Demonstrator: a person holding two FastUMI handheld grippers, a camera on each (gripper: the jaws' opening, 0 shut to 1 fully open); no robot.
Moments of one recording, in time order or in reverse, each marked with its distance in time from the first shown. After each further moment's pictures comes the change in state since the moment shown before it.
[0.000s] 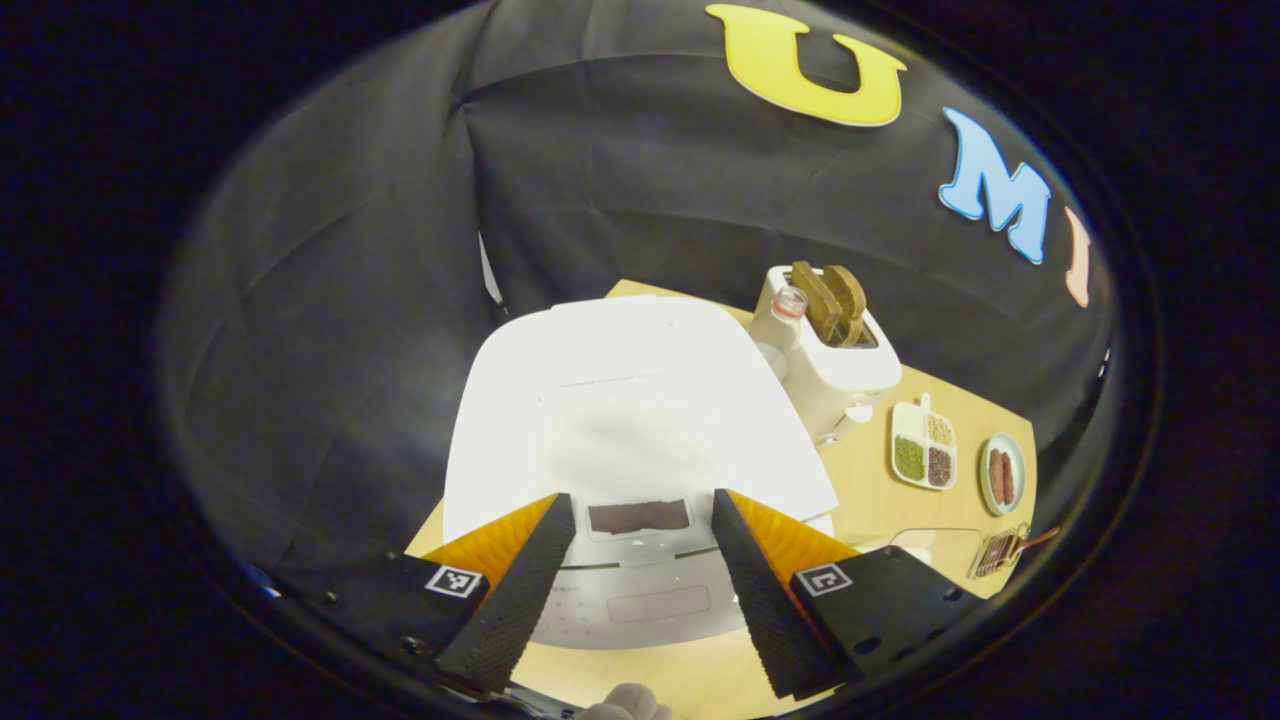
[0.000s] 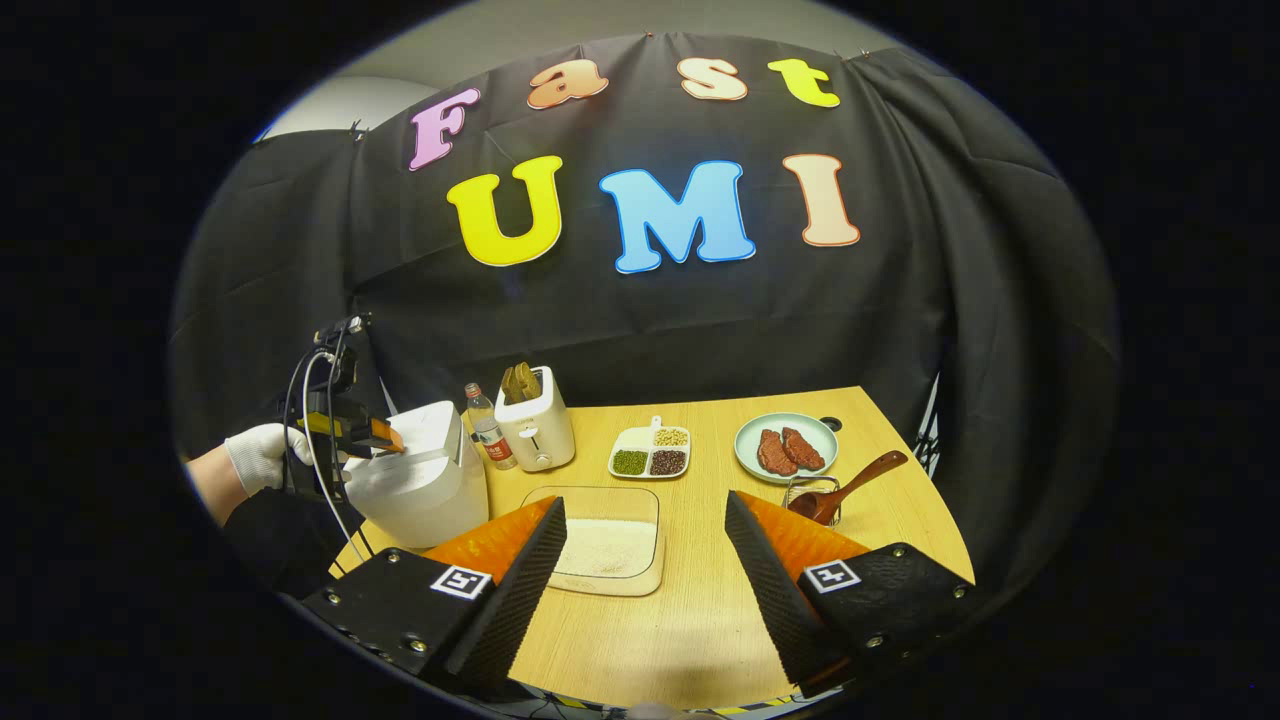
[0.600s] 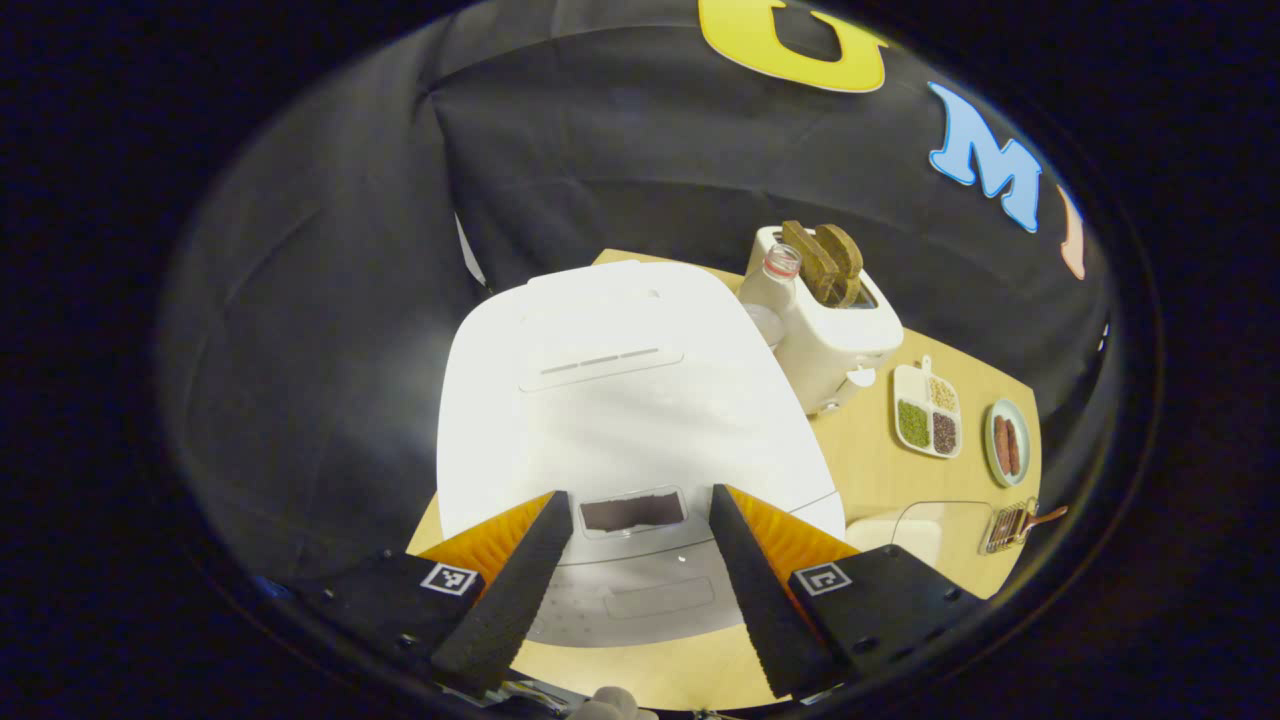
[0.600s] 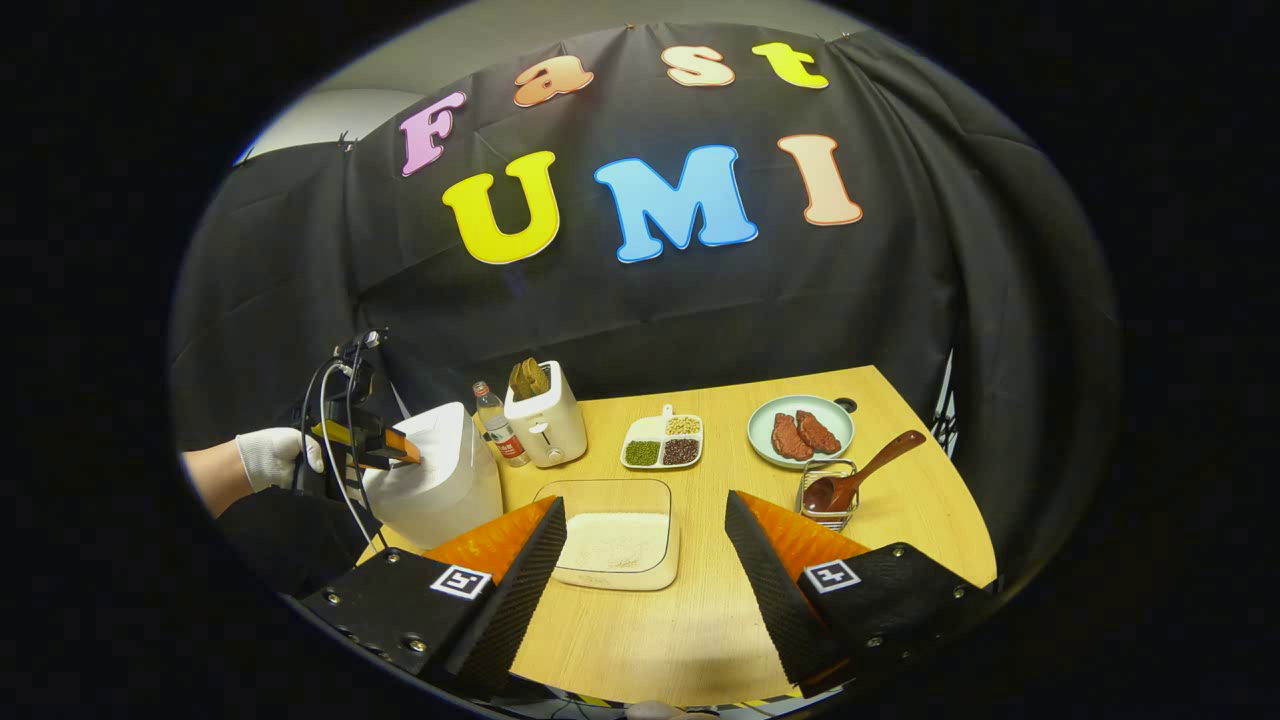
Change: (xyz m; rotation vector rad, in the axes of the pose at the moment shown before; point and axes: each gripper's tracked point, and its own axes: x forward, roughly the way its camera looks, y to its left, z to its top) left arm 0.004 -0.003 -0.009 0.056 0.070 -0.018; right arm 0.003 0.003 -0.008 0.066 0.027 0.046
